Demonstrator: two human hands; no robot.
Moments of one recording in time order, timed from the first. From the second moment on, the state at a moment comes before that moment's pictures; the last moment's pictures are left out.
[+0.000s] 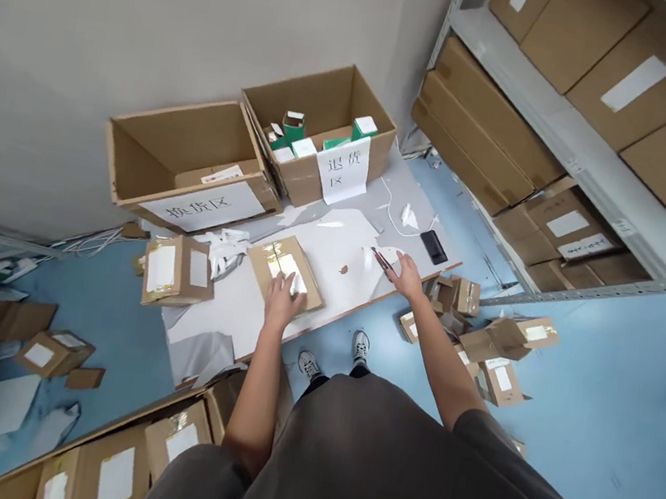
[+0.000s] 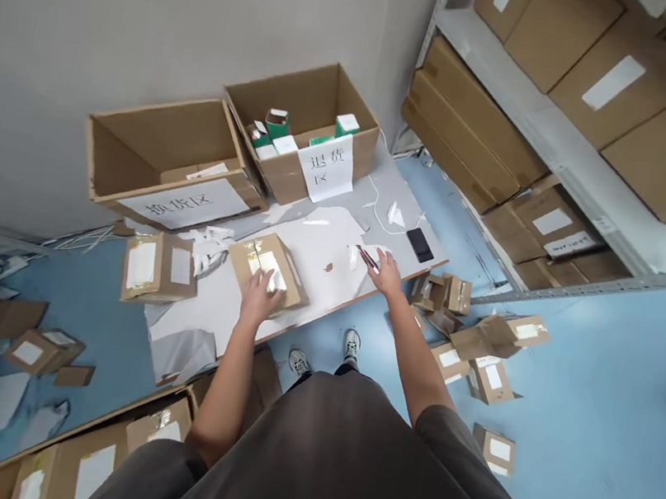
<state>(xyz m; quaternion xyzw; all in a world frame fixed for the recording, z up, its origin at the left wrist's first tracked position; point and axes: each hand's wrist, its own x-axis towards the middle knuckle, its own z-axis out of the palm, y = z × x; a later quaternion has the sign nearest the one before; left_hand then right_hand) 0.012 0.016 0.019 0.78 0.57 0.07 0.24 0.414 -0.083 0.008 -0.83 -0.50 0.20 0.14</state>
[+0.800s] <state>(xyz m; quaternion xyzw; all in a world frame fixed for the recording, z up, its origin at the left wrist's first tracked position) -0.005 -0.053 0.015 0.74 0.64 -0.01 0.23 0.446 -0.025 -0.146 -0.85 -0.44 0.29 0.07</state>
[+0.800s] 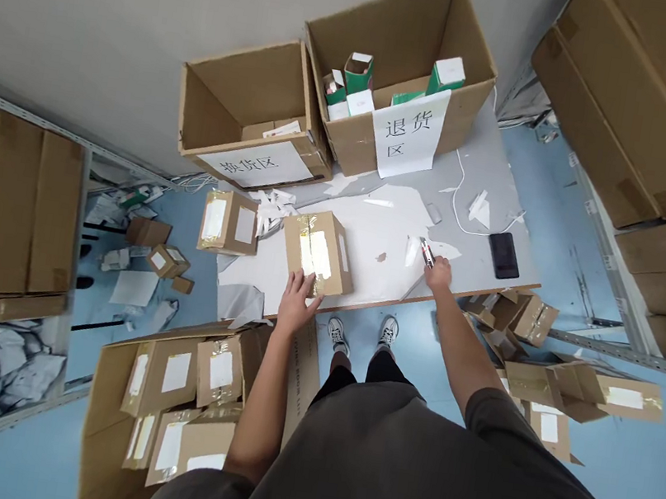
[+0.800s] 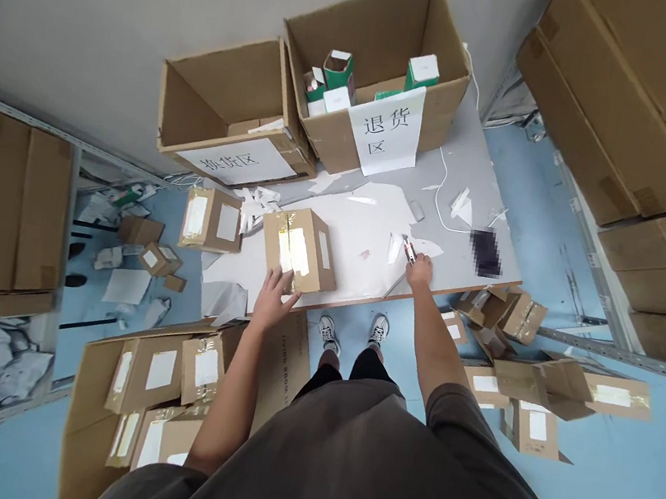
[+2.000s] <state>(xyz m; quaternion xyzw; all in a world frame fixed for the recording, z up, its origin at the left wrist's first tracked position) -0.070 0.117 0.027 0.75 0.57 0.04 0.32 0.150 0.064 0.065 -0.68 -0.48 0.45 0.31</state>
